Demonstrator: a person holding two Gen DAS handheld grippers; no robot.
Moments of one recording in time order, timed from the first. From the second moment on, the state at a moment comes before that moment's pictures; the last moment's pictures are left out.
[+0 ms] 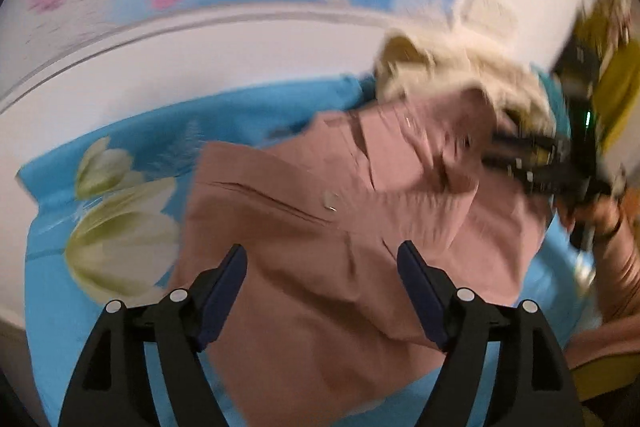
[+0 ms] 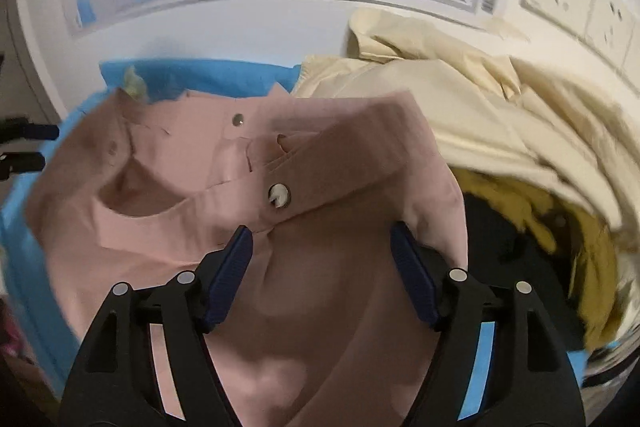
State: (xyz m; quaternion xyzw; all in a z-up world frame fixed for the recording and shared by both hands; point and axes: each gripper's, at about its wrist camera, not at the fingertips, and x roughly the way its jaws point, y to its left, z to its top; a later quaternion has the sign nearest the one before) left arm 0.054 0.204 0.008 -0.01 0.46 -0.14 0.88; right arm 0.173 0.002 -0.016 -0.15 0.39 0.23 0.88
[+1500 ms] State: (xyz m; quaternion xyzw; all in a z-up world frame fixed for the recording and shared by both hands) left arm -0.008 0.254 -0.066 -0.08 0.47 -0.07 0.88; right arm 0.128 -0.109 -0.054 0.01 0.43 0.30 0.85
